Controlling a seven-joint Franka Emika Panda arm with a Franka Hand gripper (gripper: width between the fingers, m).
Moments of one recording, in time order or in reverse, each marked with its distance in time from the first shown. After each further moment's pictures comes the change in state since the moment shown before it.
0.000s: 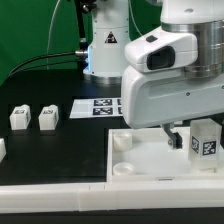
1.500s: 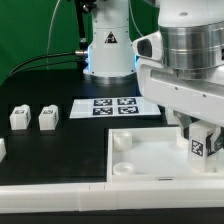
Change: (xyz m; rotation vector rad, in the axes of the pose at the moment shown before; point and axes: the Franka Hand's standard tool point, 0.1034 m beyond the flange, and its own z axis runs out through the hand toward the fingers) arm -0.002 -0.002 0.003 0.023 -0.016 1.249
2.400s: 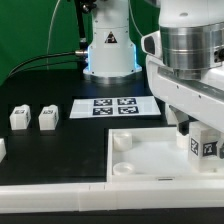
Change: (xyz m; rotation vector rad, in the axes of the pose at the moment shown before) arm -0.001 0.000 0.001 -0.003 0.001 -0.091
